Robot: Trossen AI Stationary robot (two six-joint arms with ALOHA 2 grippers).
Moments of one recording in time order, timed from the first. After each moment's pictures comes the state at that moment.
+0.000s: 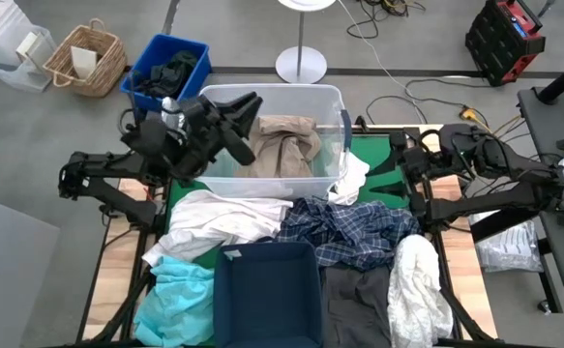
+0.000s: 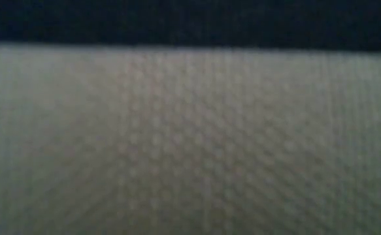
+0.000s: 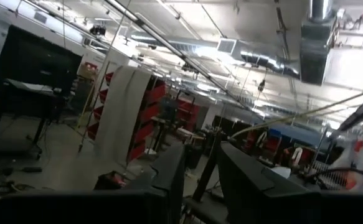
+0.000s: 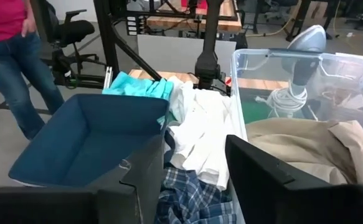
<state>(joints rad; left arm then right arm) -0.12 1.37 1.58 0.27 -0.76 -0.08 -0.09 0.79 1.21 -0.65 -0.26 -0.08</state>
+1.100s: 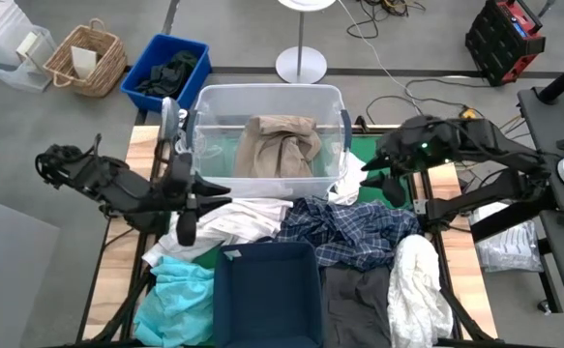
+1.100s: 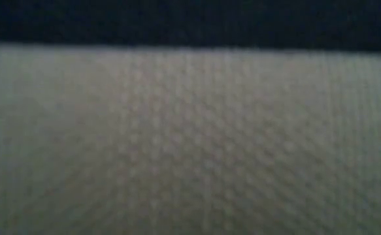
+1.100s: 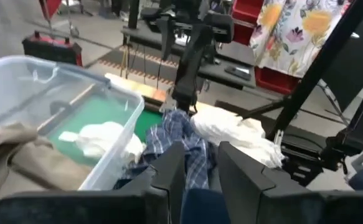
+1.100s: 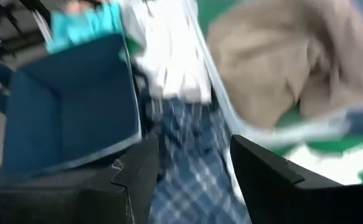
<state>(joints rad) -0.48 1.17 1.57 -0.75 -0.61 -0.47 -0.08 1.12 1.63 -1.20 -0.09 0.22</state>
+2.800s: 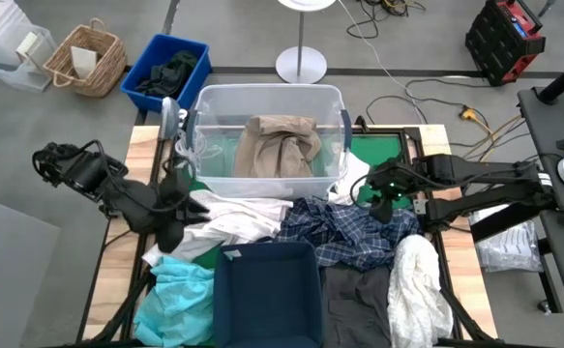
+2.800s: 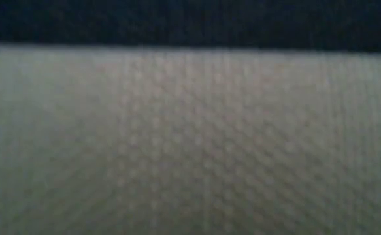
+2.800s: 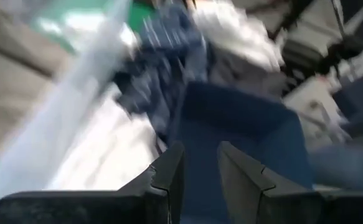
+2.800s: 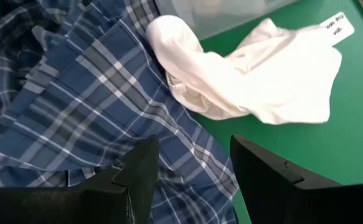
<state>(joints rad) -0.50 1.13 1.57 -1.17 -0.35 -0.70 -0.07 0.94 0.96 -1.06 0.11 0.32</state>
